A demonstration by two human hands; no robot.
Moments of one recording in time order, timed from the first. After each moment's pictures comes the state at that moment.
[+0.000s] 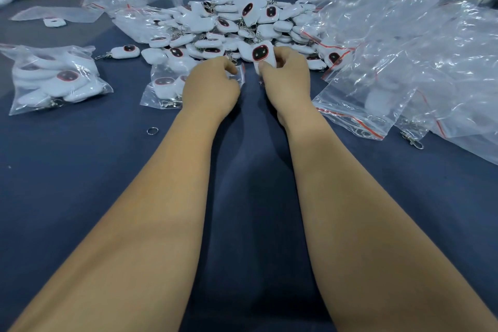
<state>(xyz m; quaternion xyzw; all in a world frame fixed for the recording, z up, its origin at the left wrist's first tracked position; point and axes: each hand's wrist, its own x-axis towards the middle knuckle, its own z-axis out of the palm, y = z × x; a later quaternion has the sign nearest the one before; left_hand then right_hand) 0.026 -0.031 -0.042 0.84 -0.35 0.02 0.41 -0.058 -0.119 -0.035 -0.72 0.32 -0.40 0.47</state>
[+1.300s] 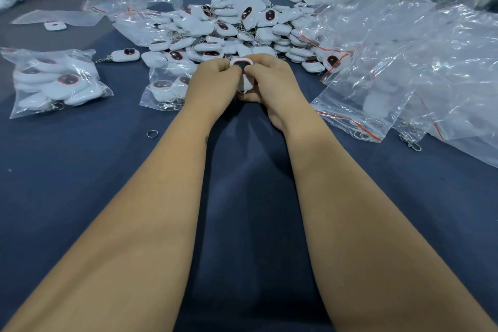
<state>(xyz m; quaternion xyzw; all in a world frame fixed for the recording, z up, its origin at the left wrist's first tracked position) 0.030 -0.034 -0.041 0.74 -0.32 -0.12 0.58 -0.054 -0.110 -0.029 -0.63 0.24 -0.29 0.68</state>
